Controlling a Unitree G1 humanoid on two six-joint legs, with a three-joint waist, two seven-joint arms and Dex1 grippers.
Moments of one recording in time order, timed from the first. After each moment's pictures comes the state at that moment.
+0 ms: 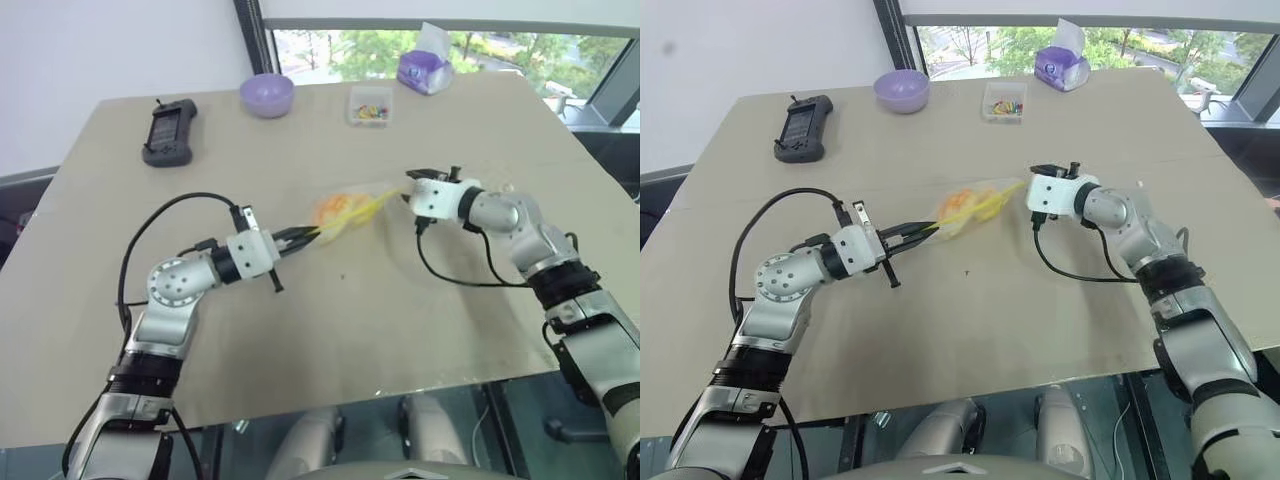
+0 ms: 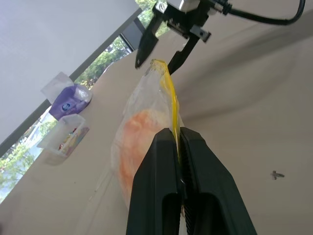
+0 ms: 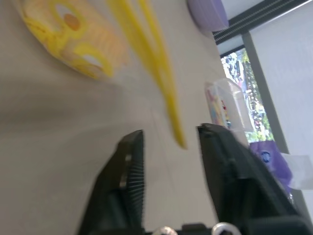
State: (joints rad) left arm -0.34 0.61 -0.04 0.13 -0.16 -0.46 -0.93; right arm -0.88 -0.50 0.37 0.61 -0.43 -0.37 0.54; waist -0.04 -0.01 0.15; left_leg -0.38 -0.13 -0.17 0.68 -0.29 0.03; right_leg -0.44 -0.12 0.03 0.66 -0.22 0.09
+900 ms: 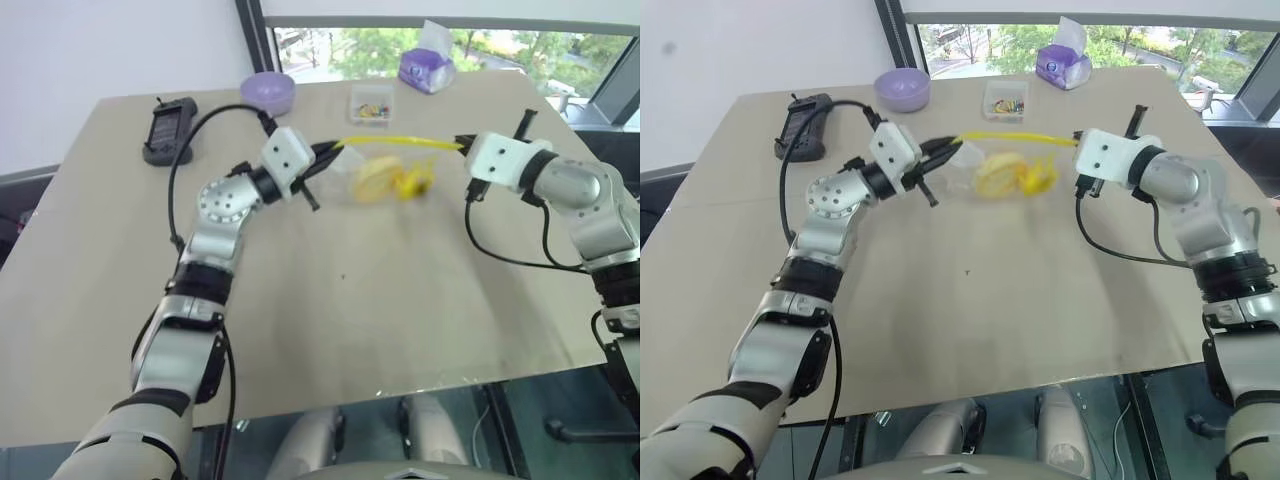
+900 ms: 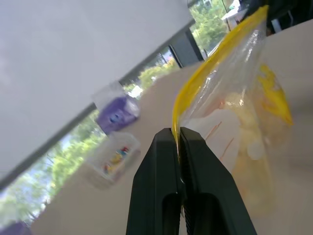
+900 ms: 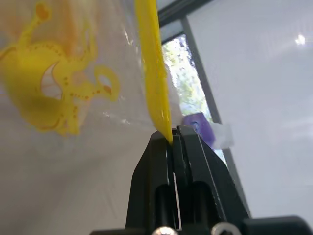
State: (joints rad) left arm -0.82 0.46 -0.09 0.55 -0.10 -0.50 -0.80; right arm -0.67 -0.76 0.14 0.12 -0.28 -0.19 0.61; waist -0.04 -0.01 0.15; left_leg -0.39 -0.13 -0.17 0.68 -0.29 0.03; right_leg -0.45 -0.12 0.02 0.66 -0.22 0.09
